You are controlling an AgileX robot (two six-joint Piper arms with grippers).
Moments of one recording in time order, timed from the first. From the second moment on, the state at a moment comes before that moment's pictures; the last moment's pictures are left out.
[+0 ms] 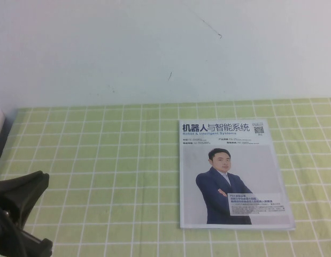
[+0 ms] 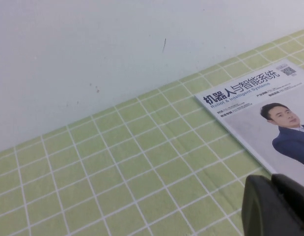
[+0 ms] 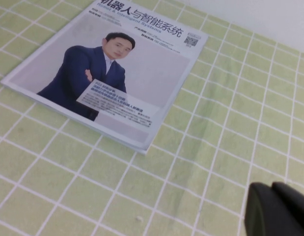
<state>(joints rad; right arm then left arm) 0.00 0.19 -0.42 0.28 0.89 -0.54 -0.57 0.60 -0.48 0.41 0.30 -0.39</state>
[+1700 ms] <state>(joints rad) 0.00 0.18 -0.41 0.30 0.87 -0.54 -0.18 0.04 0.02 0.22 0.27 -0.39</state>
